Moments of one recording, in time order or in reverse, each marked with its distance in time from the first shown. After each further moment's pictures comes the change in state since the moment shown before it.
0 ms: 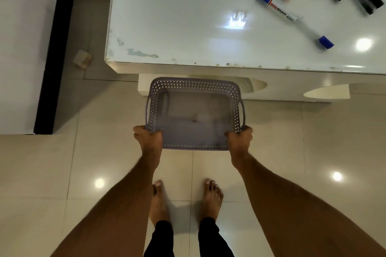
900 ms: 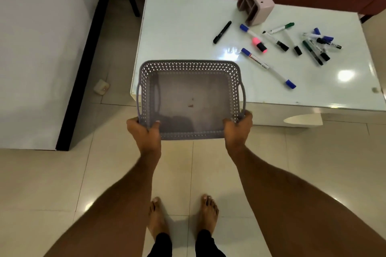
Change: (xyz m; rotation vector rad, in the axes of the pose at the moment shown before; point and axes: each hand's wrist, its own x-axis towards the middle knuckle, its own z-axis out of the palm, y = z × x) left_hand -0.062 0.120 -0.074 -0.298 0.098 0.462; right_hand -0.093 -0.150 -0.053 0.258 0.069 -0.343
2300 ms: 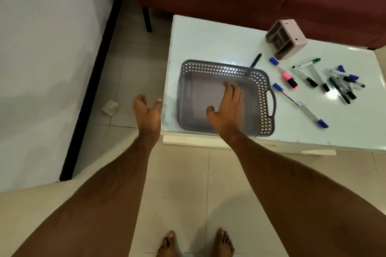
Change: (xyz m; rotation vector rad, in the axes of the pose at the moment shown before) left_hand 0.226 0.054 -0.007 -0.104 -0.168 -0.159; right_hand 0.010 -0.140 0.194 -0.682 -0.172 -0.651
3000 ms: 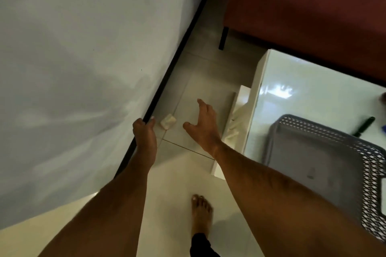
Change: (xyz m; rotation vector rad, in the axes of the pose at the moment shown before) left_hand 0.187 -0.016 -0.174 -0.198 0.317 -0.342; right_hand 0.070 -0.225 0.221 0.284 -0.597 -0.123
